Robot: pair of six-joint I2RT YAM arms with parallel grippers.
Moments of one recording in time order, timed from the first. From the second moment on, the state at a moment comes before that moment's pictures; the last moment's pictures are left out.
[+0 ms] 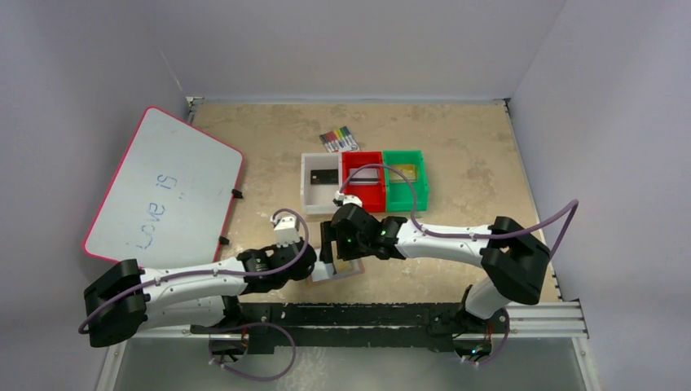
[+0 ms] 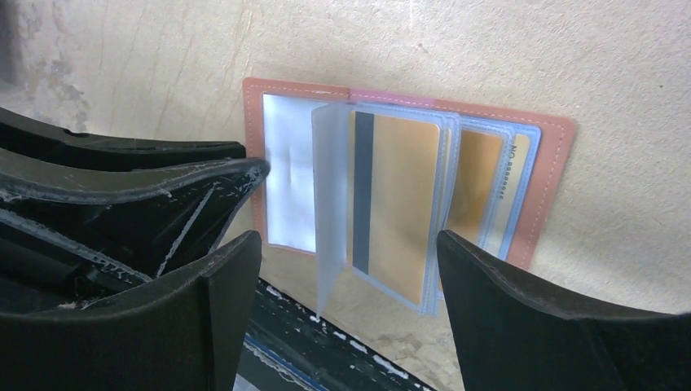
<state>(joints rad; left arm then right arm) -1.11 1.04 0.42 -0.39 -0.52 -1.10 1.09 1.56 0.93 -0.28 0.09 0.84</state>
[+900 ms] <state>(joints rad) -1.11 0.80 0.49 -0.59 -0.63 -1.17 1.09 1.48 0.82 -0.25 0.10 0.92</state>
